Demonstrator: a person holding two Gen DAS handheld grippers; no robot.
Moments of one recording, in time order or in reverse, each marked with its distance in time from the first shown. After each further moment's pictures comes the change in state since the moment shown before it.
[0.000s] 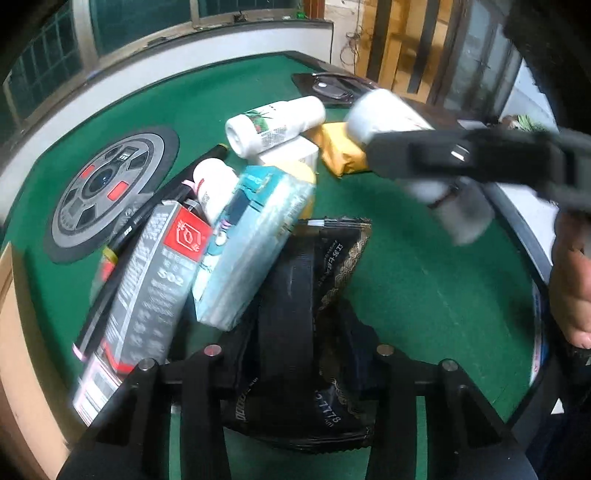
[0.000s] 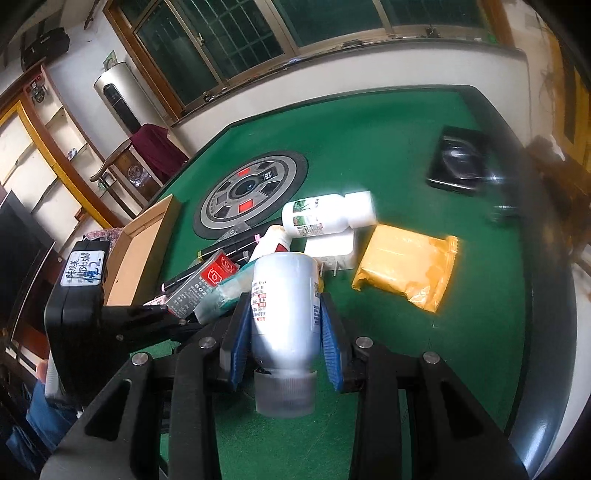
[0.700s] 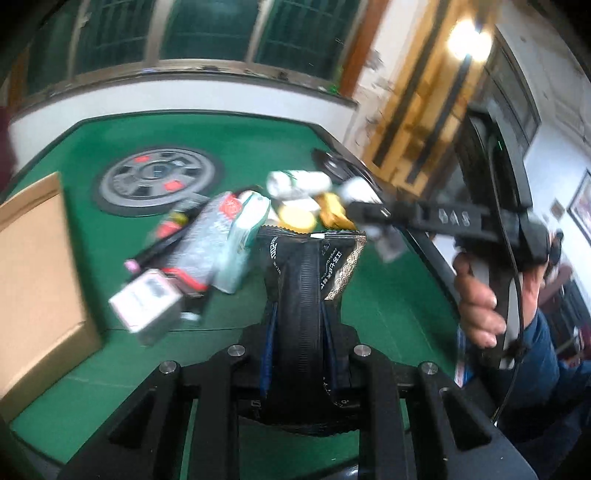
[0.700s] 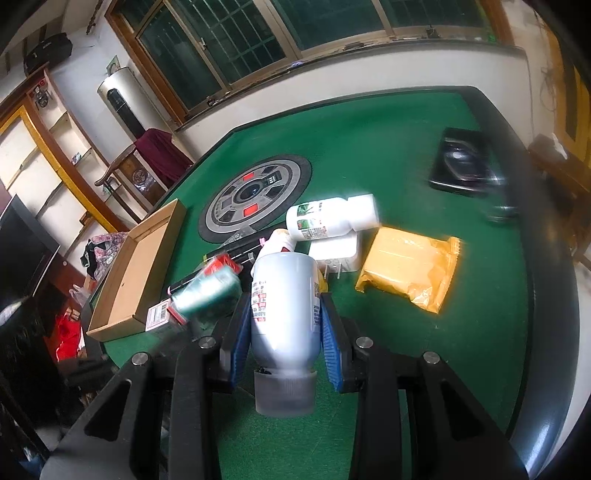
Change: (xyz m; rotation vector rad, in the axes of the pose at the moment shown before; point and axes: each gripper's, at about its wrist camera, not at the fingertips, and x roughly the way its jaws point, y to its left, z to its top) left arm -0.091 0.037 -0.058 -0.265 -0.282 -0.106; right arm -0.004 0.003 -0.001 -0.014 -0.011 0.028
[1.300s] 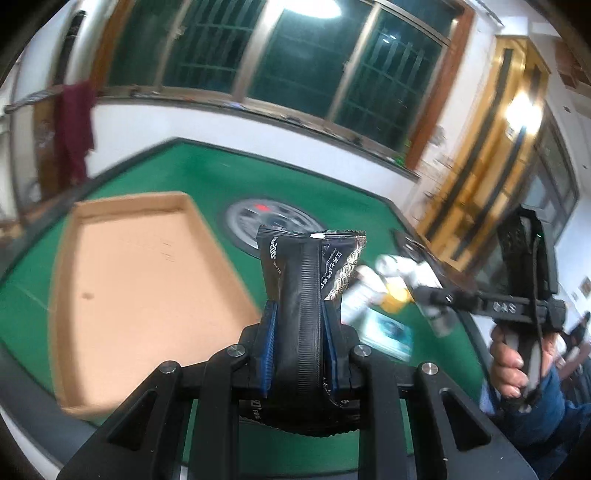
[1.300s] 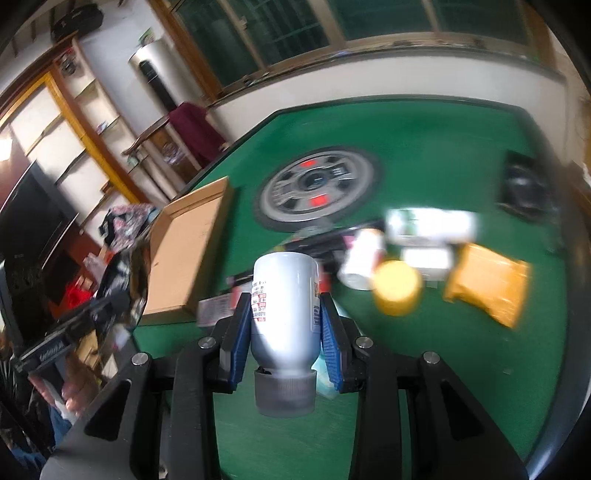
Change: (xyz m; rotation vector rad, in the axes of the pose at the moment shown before) left arm -0.090 0.110 0.006 -0.190 -0.223 0.177; right arm 0.027 0.088 0.011 -0.125 0.090 0.086
